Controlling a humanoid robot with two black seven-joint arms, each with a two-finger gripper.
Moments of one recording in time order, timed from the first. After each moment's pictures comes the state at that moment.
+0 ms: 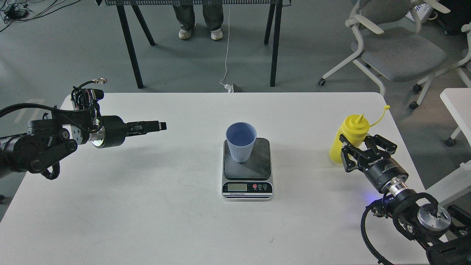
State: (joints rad) left arm -0.97 0.55 -0.02 -0.74 1.22 -0.32 -0.49; right arm 0.23 -0.43 0.87 0.99 0.71 0.49 -0.08
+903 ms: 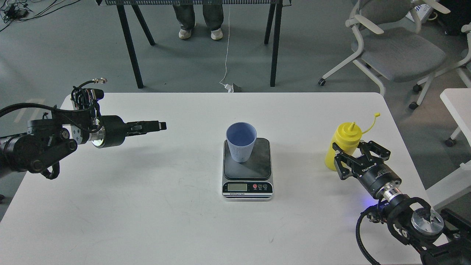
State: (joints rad) left arm -0.97 0.55 -0.02 -0.74 1.22 -0.32 -0.49; right arm 0.23 -0.41 0.86 0.96 0.67 0.49 -0.09
